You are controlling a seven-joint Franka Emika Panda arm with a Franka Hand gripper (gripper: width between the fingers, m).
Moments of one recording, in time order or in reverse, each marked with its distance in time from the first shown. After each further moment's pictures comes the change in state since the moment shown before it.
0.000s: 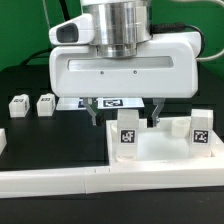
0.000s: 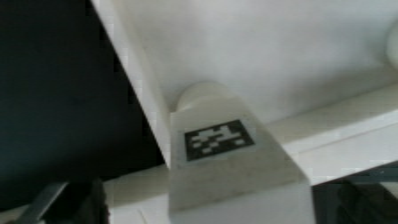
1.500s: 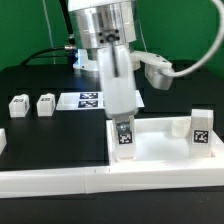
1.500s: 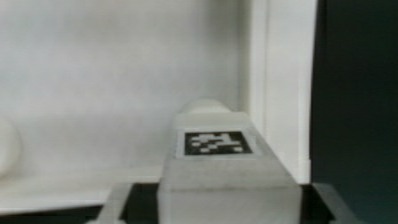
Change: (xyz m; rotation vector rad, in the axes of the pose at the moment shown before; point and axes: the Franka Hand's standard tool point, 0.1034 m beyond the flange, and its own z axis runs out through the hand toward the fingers) arm -0.001 0.003 0.003 0.092 -0.066 1.392
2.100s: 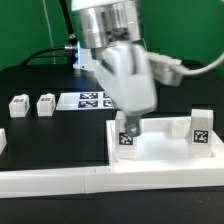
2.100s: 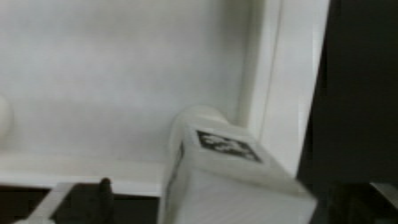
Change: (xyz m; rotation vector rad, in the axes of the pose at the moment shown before) arm -0.010 -0.003 -0.002 -0.016 0.022 -0.385
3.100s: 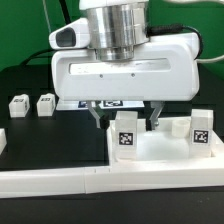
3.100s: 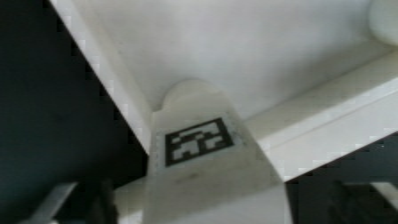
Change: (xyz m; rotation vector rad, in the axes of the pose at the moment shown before) arm 0.004 0.001 0.004 -0.028 0.030 -0.828
